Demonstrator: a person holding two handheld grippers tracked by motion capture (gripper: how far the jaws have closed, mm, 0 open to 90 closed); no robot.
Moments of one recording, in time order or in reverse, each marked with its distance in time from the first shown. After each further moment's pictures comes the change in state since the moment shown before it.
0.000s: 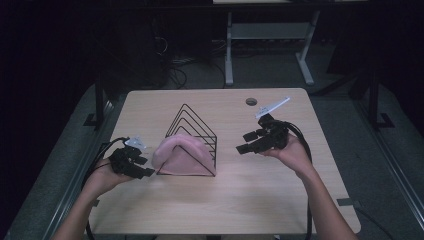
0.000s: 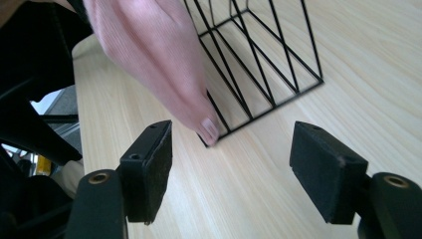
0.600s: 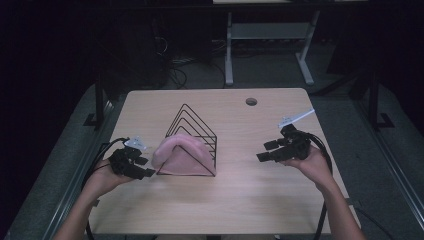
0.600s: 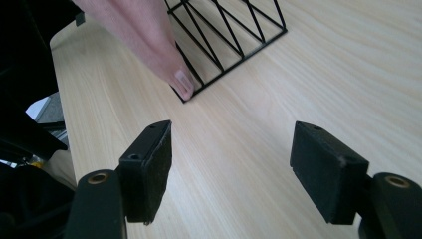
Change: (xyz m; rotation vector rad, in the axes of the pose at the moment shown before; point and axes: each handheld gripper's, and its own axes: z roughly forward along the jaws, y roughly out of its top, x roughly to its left) left arm -0.005 0.001 -0.003 -0.009 -0.007 0.004; right arm -0.014 -0.054 -0.029 -0.010 -0.054 0.093
